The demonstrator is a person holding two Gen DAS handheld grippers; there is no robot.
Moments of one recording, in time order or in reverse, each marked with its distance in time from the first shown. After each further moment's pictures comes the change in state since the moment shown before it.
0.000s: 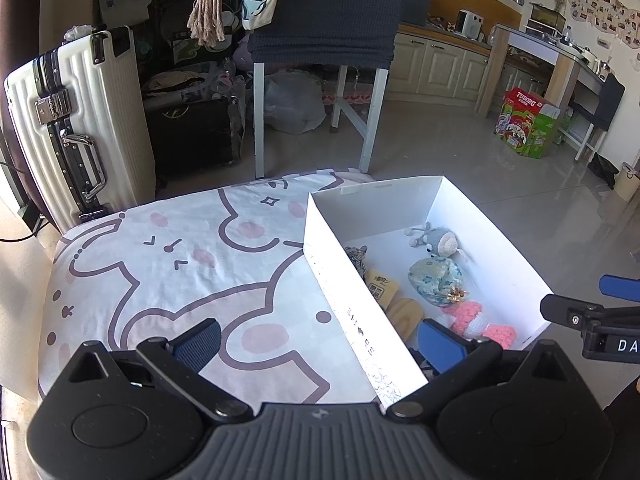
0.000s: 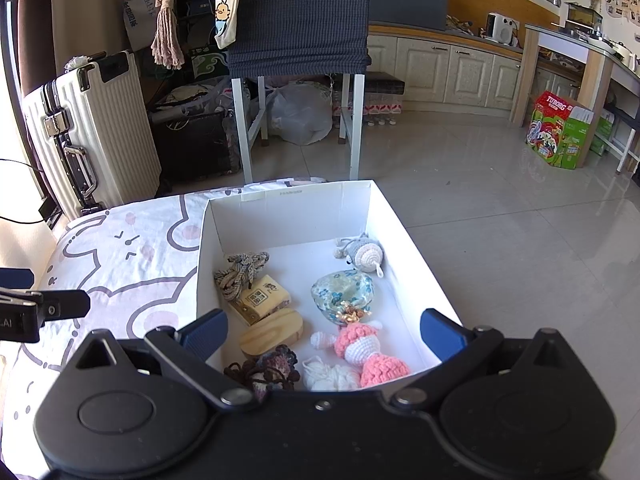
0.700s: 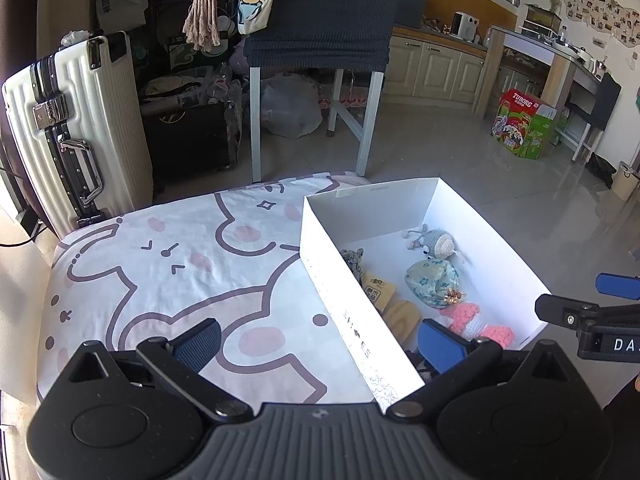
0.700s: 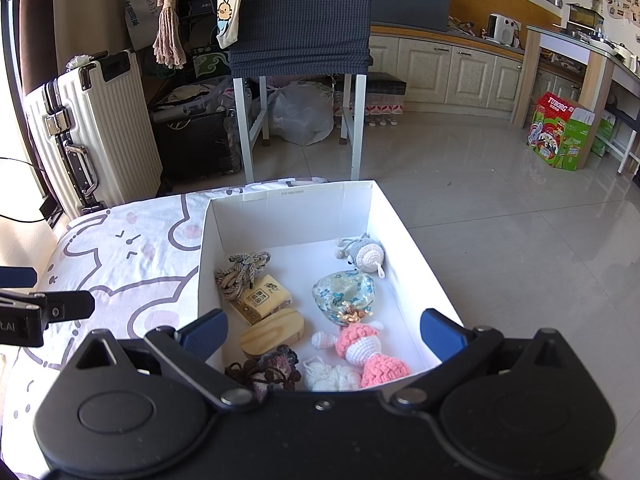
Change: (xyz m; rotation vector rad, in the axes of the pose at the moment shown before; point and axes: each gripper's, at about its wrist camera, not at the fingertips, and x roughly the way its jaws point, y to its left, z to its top) left arm -0.001 -0.003 -0.003 0.013 -0.017 -0.003; right arm 0.000 0.001 0.000 0.000 0.001 -0.001
